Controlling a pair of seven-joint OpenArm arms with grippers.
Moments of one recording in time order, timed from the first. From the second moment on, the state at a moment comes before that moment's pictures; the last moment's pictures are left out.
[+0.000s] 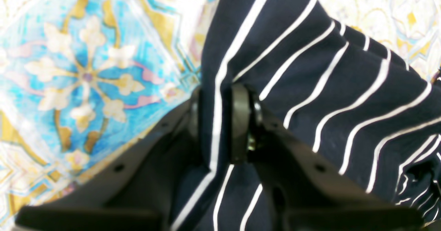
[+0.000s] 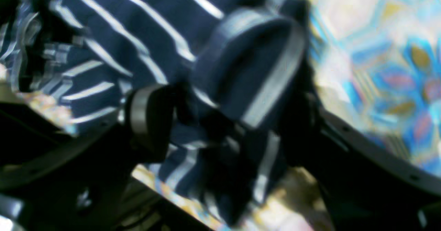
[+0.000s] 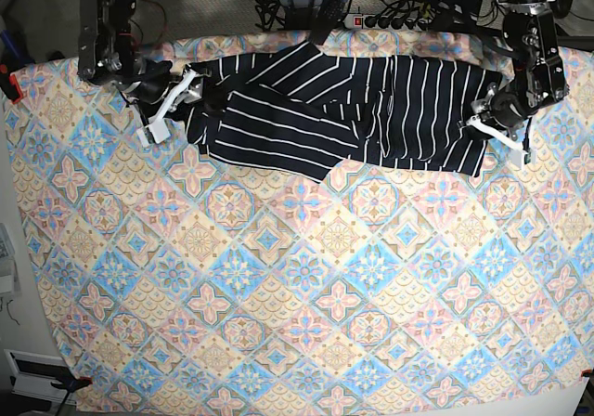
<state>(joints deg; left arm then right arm) 15.4 -20.2 -19.2 83.7 -37.8 -8.6 49.3 -20.9 14.0 8.6 87.0 33.7 33.7 -43.3</state>
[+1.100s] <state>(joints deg) 15.2 -19.8 -19.2 83.7 -37.8 -8.6 49.2 -15.7 12.5 0.8 79.8 34.4 35.8 -43.6</state>
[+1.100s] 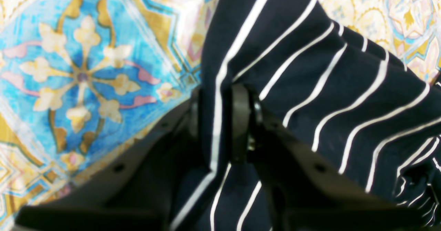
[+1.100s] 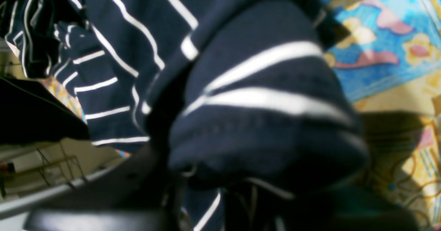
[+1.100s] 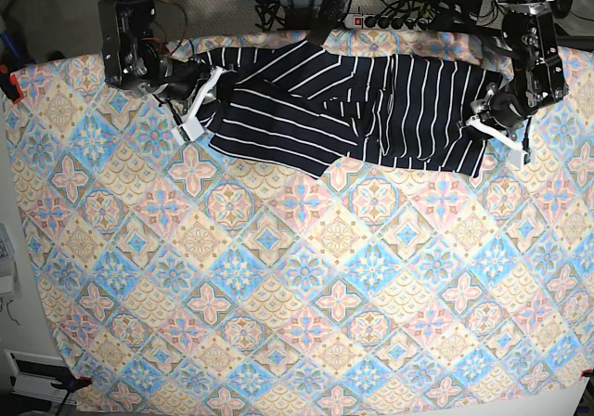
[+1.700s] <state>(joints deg) 12.5 -7.6 -19.2 83.7 -37.4 -8.4 49.0 0.3 15.0 0.5 81.5 33.7 35.8 -43.5</state>
